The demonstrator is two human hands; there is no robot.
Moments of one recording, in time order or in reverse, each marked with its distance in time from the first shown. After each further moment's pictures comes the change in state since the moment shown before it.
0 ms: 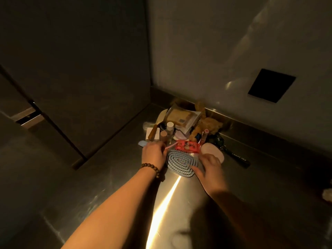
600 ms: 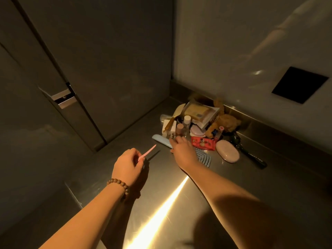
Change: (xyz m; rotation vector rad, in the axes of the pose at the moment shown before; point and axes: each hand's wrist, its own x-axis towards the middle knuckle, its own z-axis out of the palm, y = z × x) left_hand -0.096 -0.073 -0.072 0.000 0.111 -0.224; right_hand 0.054 -0.093 0.070 -0.377 -0.132 -0.411
